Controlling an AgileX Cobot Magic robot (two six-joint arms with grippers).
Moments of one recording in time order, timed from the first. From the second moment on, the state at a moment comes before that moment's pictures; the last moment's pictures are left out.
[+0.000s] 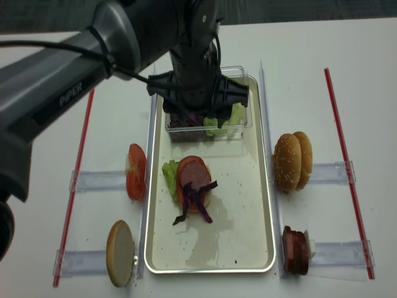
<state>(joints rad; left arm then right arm) -0.73 1.88 -1.69 0.12 1.22 -0.63 -0.01 -0.01 -0.48 0.05 1.14 0.04</state>
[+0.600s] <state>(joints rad) -0.73 1.86 -1.77 0.12 1.23 -0.62 -0.01 -0.01 -0.48 0.05 1.14 0.04</state>
